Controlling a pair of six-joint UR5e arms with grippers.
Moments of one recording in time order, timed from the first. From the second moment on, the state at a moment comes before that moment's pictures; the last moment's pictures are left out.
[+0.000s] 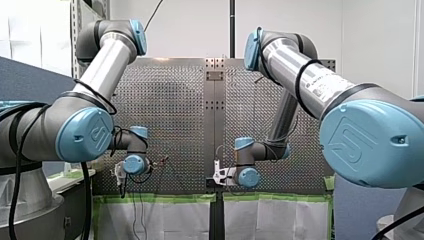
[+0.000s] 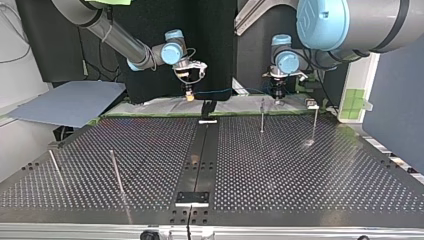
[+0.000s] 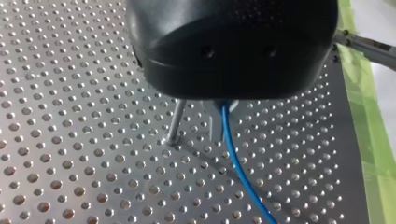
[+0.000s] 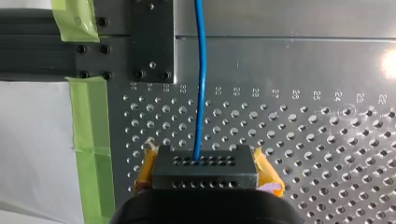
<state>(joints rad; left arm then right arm) -0.04 -2.30 -2.07 -2.14 -1.67 -1.77 2.21 -0.58 1.60 -0.81 1.64 1.59</state>
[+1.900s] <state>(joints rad) -0.03 -2.30 -2.02 -2.09 -1.63 -1.83 2.20 -0.62 1.55 -0.78 1.62 1.56</state>
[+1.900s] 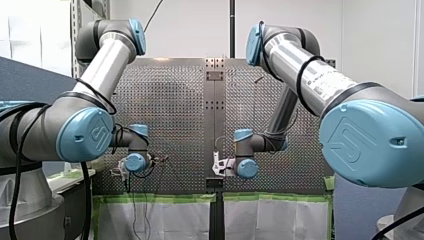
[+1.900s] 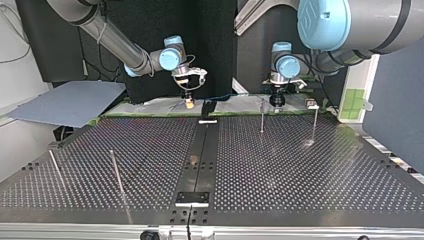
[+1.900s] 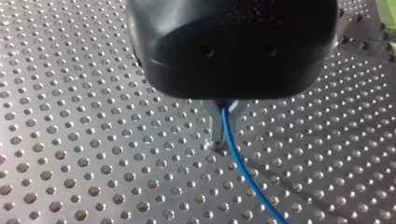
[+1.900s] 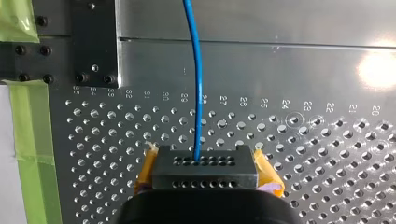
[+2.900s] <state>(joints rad) -0.03 -2.40 -1.90 -2.15 -1.61 -1.86 2.17 -0.62 1.54 -0.79 1.62 1.57</state>
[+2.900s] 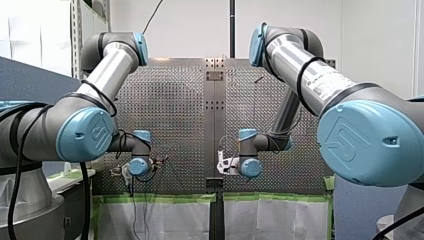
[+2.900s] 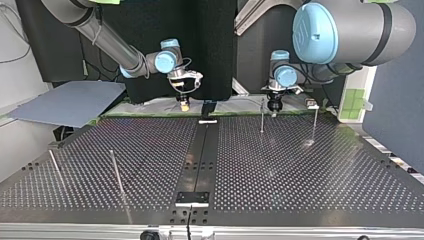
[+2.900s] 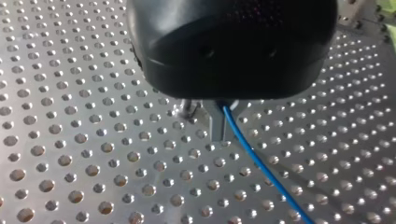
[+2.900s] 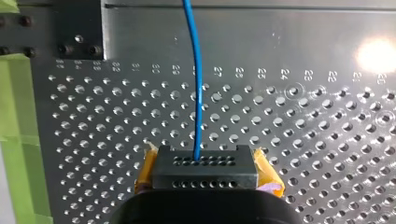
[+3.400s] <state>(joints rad) -0.01 -2.40 -1.88 -2.16 -1.60 -1.87 2.15 -0.62 1.52 -0.78 1.61 1.56</state>
